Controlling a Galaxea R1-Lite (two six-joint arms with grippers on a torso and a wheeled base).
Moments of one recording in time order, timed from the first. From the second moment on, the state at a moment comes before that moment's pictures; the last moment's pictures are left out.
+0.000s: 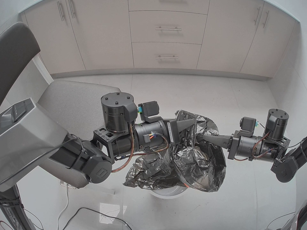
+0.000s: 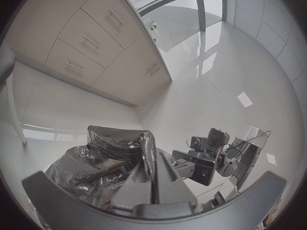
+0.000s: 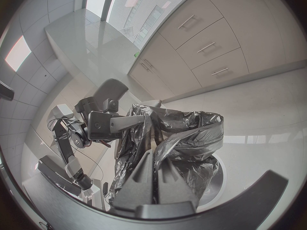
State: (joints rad) left arm -0.69 2.08 -1.01 -1.02 -0.46 -0.53; right arm 0.35 1.81 -0.49 -1.18 0.63 0.33
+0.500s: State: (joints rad) left arm -0.69 2.08 -0.99 -1.02 -0.44 -0.52; right arm 0.37 1.84 -0.49 -1.18 0.59 0.33
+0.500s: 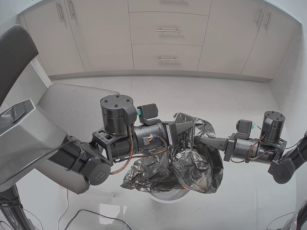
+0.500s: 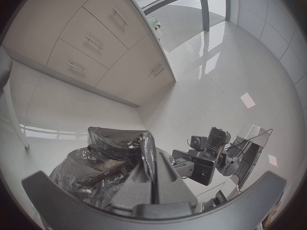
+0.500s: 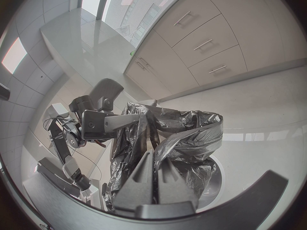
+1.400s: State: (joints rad) left arm -0.70 2.19 -1.08 -1.03 -0.45 -0.58; right arm 0.46 1.80 -0.44 -1.17 0.28 0.34
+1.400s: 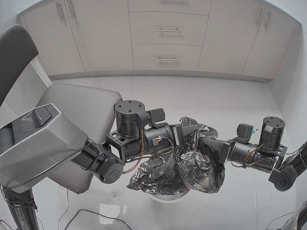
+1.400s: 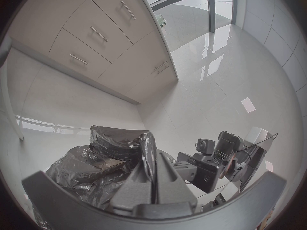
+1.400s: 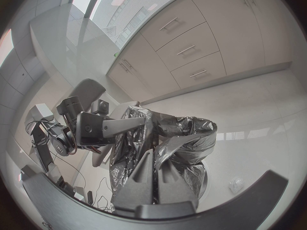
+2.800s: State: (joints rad) left arm -0.80 2.34 -1.17 -1.07 -0.41 -0.58; right arm 0.51 1.72 -0.42 -1.07 0.19 0.28
